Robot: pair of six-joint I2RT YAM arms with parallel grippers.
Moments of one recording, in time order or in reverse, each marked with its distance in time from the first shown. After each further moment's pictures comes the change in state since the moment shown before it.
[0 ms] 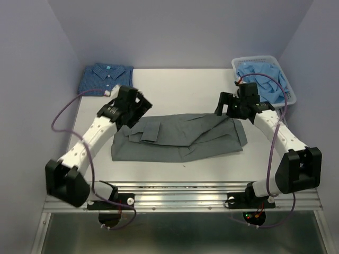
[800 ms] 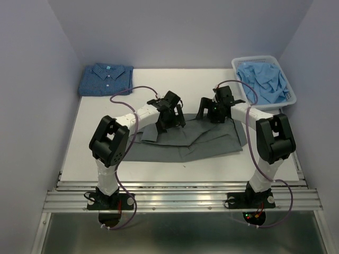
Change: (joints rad) left arm -0.288 0.705 0.381 0.012 0.106 0.304; right arm 0.163 0.370 0.044 0.206 -0.097 0.126
